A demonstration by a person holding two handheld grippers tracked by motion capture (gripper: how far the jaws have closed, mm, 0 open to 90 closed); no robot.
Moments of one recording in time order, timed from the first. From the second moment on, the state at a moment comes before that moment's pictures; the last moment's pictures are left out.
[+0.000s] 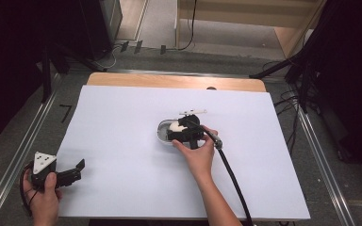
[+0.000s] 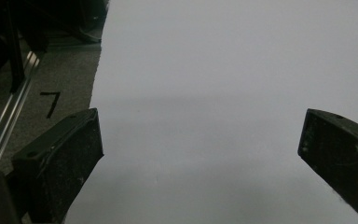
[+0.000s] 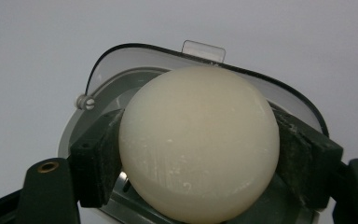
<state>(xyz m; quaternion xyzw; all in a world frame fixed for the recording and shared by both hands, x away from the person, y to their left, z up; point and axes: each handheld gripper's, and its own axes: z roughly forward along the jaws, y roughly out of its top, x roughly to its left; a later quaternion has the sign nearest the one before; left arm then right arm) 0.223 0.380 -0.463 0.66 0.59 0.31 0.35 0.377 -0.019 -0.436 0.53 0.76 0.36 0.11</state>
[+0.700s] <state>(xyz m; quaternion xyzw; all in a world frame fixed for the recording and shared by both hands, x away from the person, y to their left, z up) 0.223 0.380 -0.463 0.66 0.59 0.31 0.35 0.375 -0.027 -0.423 0.53 0.75 0.38 0.11</state>
